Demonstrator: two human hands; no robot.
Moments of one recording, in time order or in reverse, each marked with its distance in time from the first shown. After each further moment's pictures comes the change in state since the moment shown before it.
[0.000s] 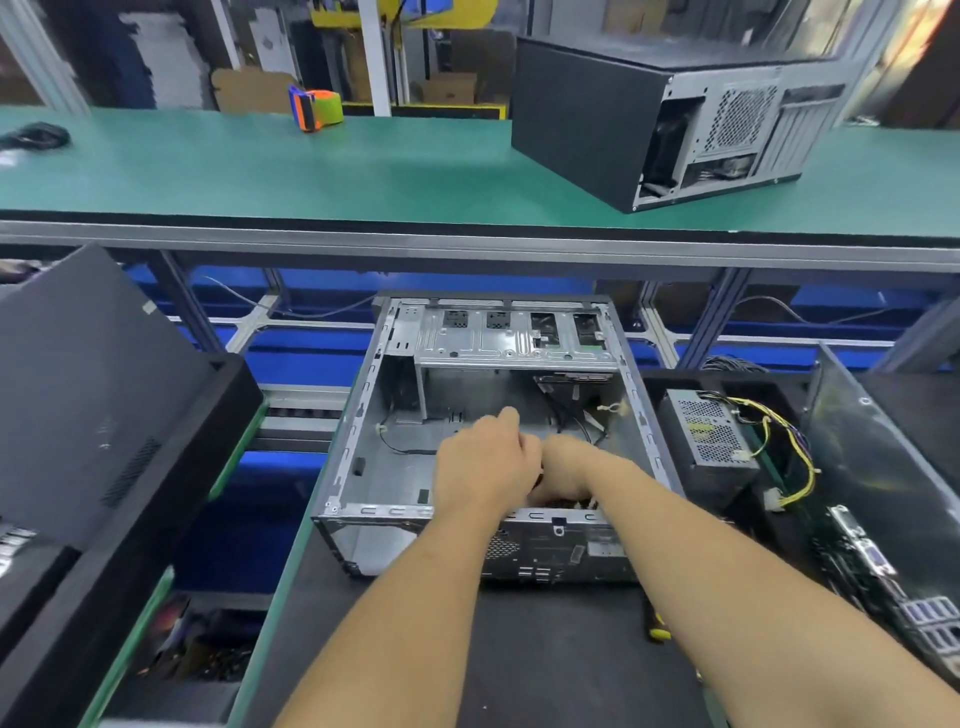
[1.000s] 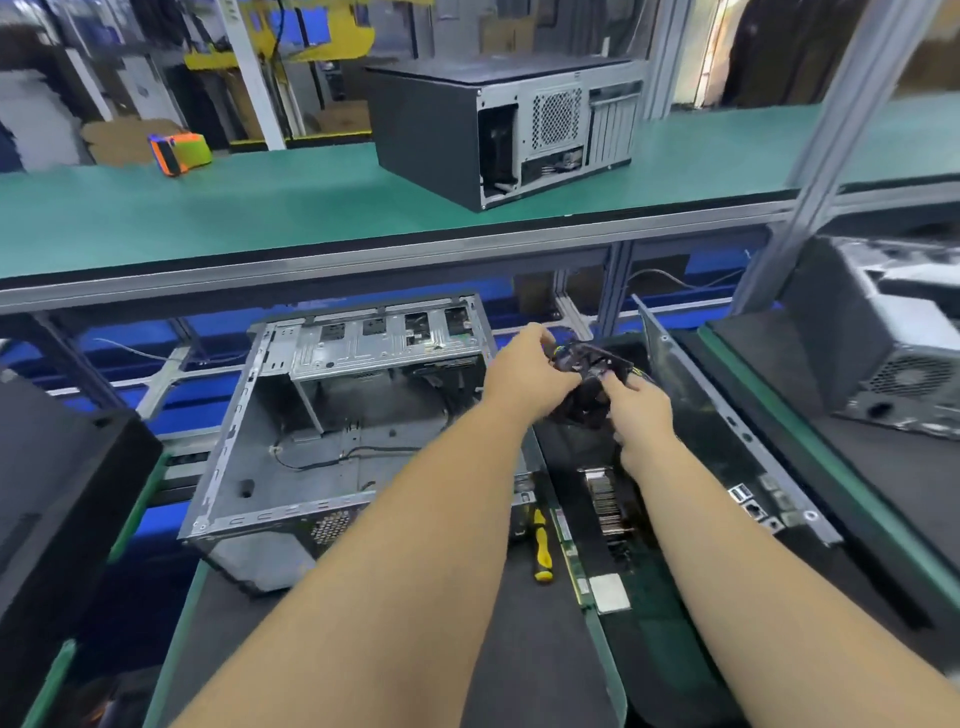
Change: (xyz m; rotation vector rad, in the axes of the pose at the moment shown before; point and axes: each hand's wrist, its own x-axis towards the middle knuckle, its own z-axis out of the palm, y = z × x) left_hand 0.032 0.190 0.005 -0.559 -0.338 0.038; right_hand -0.130 0.150 -0.027 1.453 0.954 0.241
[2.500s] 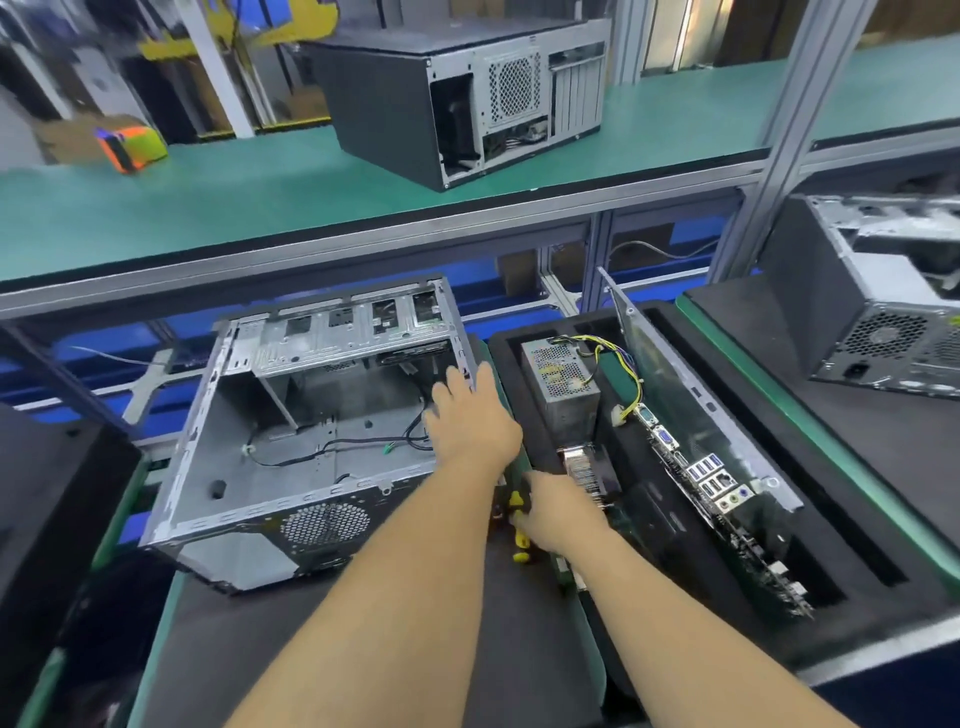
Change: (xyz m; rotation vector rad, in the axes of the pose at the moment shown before) left_hand -0.029 -0.048 0.034 0.639 -0.003 -0.155; right_hand -0.062 0.095 -0.003 -1.200 -0.507 -0.176
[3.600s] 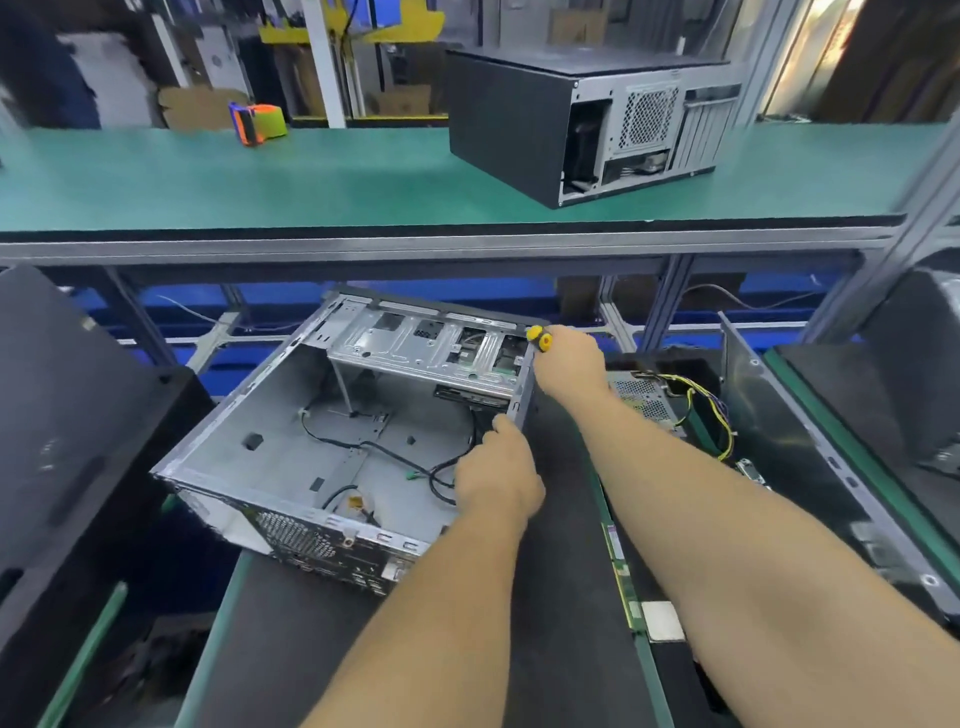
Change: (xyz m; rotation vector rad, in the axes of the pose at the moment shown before) left_hand -0.020 -0.081 -0.008 -0.069 -0.031 -0.095; right_hand 0.118 -0.147 -0.086 0.023 0.477 -0.180
